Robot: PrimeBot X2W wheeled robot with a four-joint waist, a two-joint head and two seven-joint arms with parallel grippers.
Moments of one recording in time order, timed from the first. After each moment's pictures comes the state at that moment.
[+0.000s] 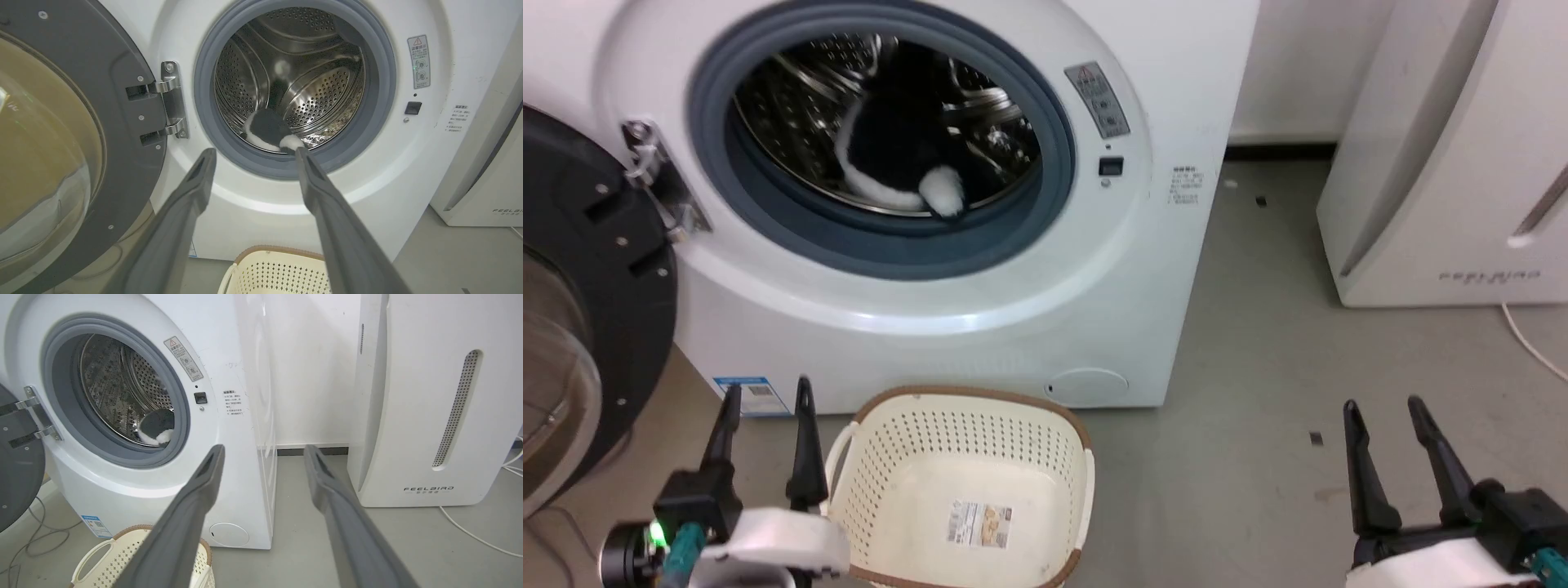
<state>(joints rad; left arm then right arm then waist) -0.08 0.06 0.10 0.15 -0.08 -0.01 -0.26 0.02 -0.05 -0.04 0.07 0.15 0.13 -0.26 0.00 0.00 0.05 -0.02</state>
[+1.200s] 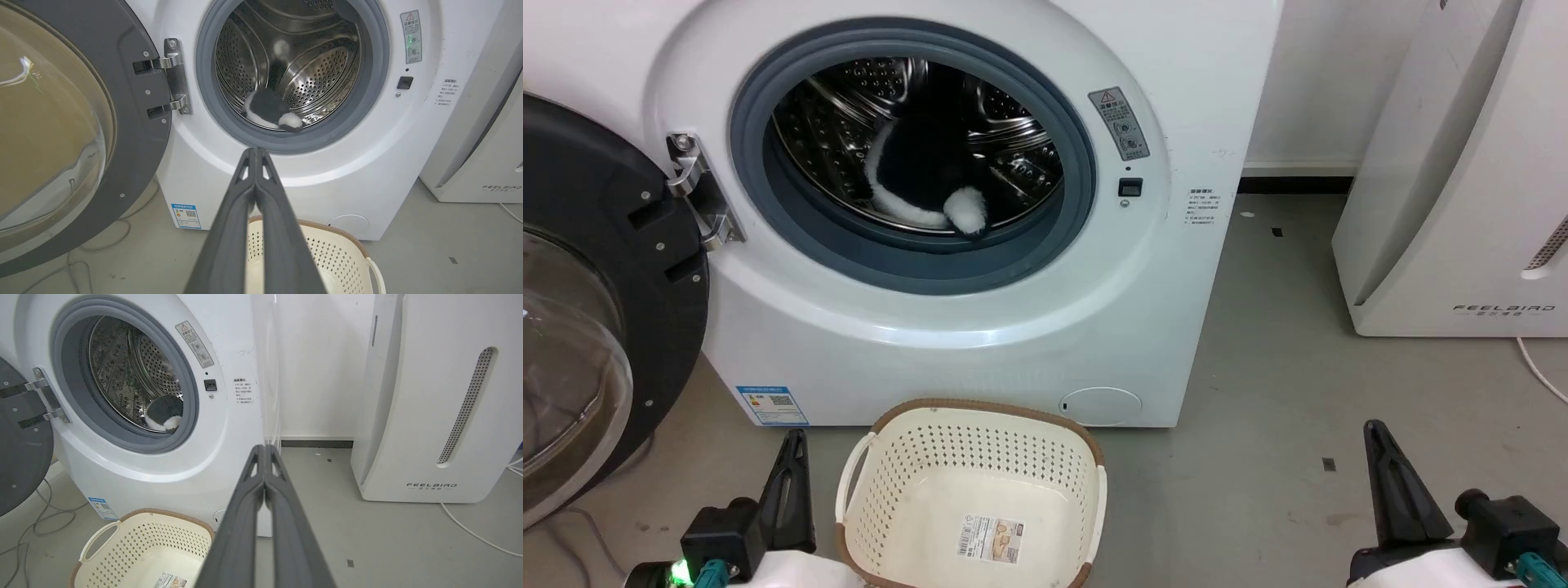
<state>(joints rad) 0.04 0.05 0.07 0.10 -0.07 -0.01 -0.21 0.06 -0.05 -0.04 0.06 0.12 0.13 -0.21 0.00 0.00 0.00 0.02</state>
